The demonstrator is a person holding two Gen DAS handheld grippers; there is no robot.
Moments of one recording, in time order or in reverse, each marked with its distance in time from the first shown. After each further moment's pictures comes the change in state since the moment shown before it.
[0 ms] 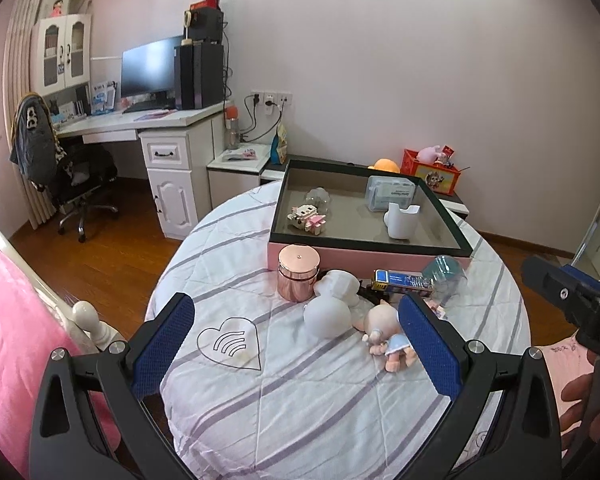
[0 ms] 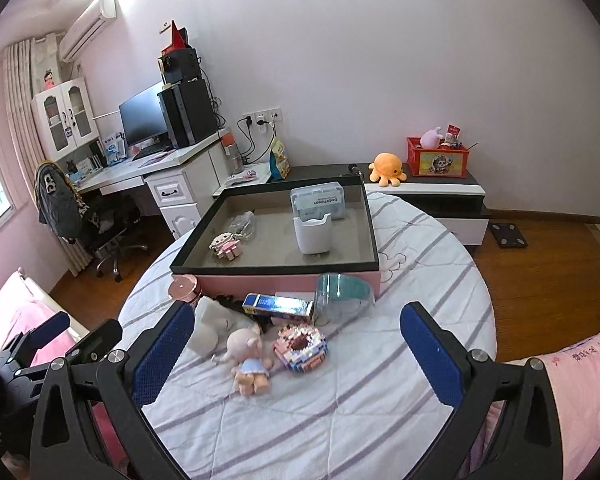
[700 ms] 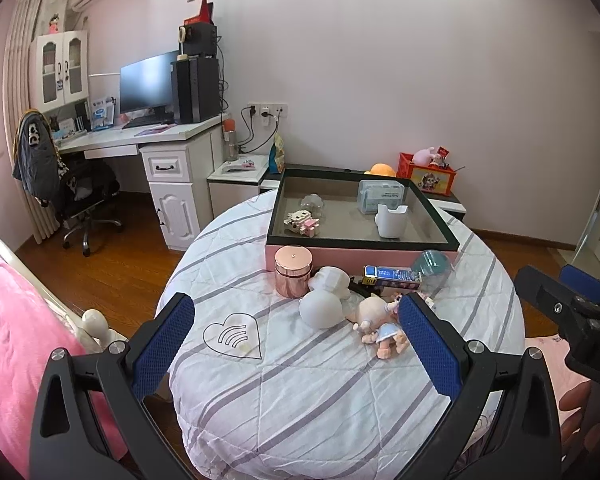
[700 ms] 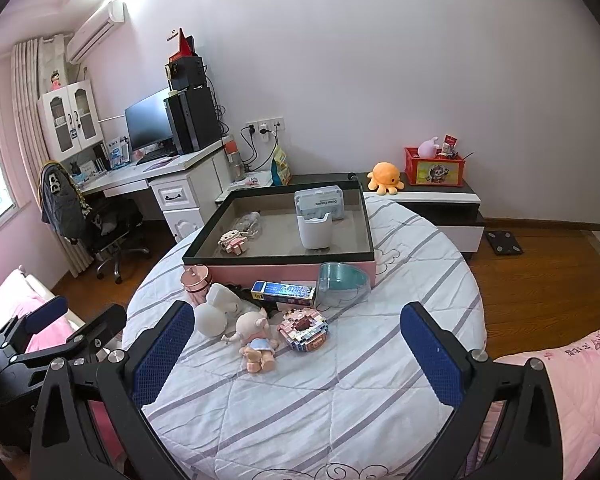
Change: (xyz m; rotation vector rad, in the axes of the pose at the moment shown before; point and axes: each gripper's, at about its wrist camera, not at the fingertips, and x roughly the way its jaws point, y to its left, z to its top) left arm -0.024 -0.012 -0.006 0.040 -0.028 0.011; right arm -0.028 0.006 -0.017 -0.017 -0.035 -0.010
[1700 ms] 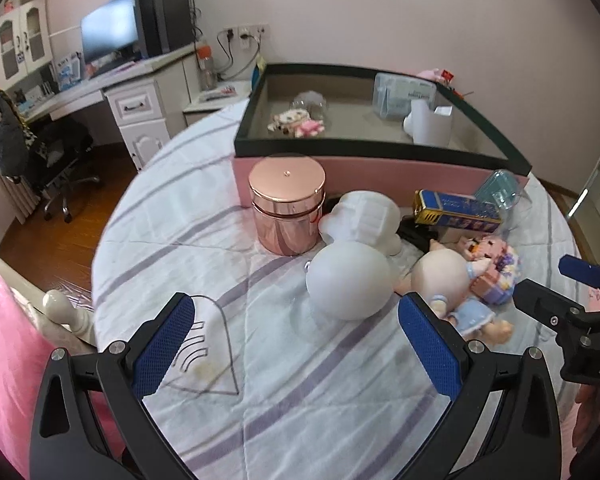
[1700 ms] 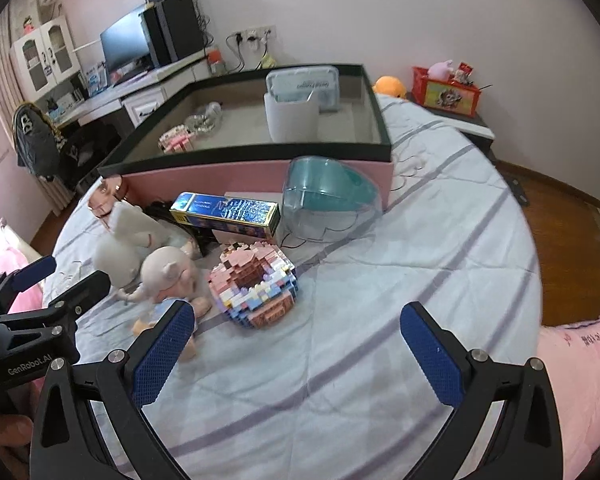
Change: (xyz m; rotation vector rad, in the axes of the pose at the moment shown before) left arm 0.152 0.003 -0.028 0.061 0.285 -0.039; right arm 0.148 -0.031 -0.032 -0.053 0.341 -0.020
